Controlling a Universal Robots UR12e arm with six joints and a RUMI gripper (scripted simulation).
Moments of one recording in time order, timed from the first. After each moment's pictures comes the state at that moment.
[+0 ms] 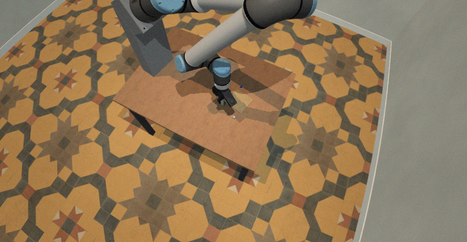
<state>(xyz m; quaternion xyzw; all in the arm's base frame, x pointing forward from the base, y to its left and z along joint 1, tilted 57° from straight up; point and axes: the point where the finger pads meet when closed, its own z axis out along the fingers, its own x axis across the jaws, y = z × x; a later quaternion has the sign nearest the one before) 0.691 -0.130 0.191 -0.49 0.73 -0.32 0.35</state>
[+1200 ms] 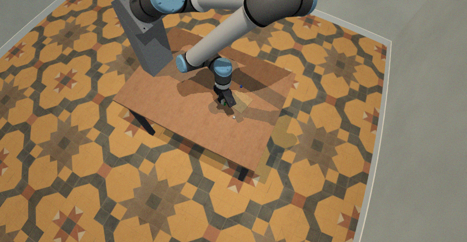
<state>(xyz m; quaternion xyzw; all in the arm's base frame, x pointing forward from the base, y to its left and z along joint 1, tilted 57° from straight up) 0.691 -0.127 0.194 -0.44 0.76 -0.30 0.37</state>
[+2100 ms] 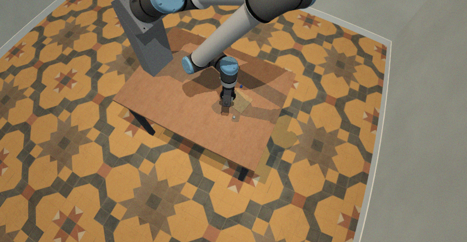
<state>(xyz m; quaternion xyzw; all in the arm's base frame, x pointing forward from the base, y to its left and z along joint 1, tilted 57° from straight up) 0.702 -0.107 0.201 -0.17 0.86 -0.16 0.45</state>
